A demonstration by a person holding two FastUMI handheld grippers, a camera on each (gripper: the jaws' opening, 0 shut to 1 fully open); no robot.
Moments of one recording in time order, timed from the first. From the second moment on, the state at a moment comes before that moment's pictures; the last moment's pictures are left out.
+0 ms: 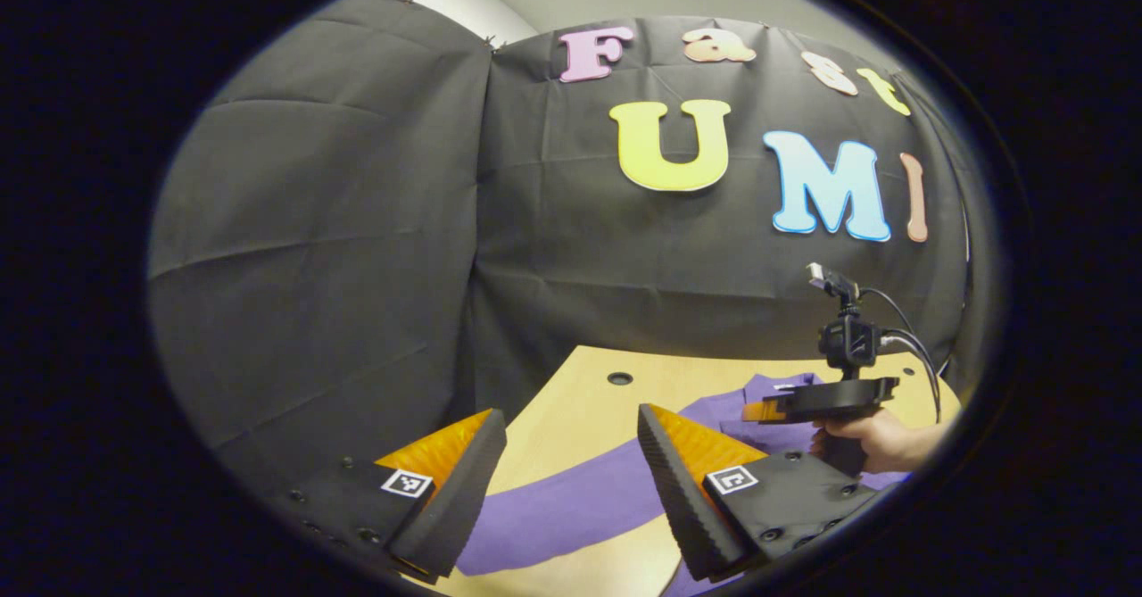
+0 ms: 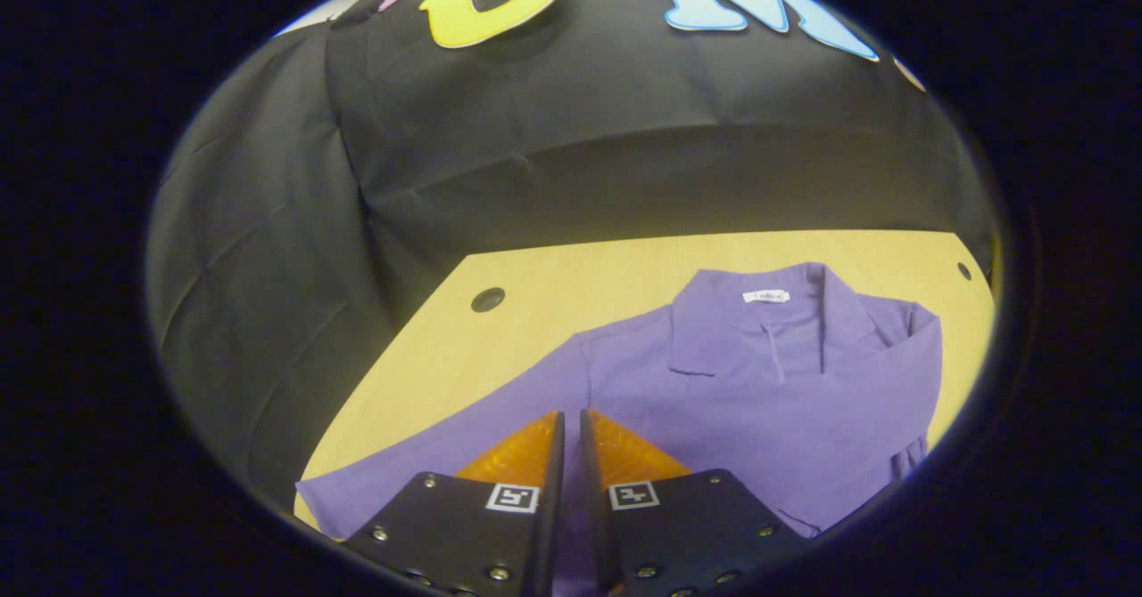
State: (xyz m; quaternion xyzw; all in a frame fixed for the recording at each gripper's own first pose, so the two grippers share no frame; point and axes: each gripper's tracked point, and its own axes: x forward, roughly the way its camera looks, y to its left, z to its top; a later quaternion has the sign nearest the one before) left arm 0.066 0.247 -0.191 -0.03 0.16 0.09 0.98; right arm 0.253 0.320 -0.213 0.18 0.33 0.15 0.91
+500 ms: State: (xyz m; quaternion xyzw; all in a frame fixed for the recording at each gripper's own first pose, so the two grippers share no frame) left arm 0.038 0.310 -0.271 -0.05 0.21 0.16 0.96; right arm 0.189 0.269 -0.089 0.10 0.20 0.15 0.96
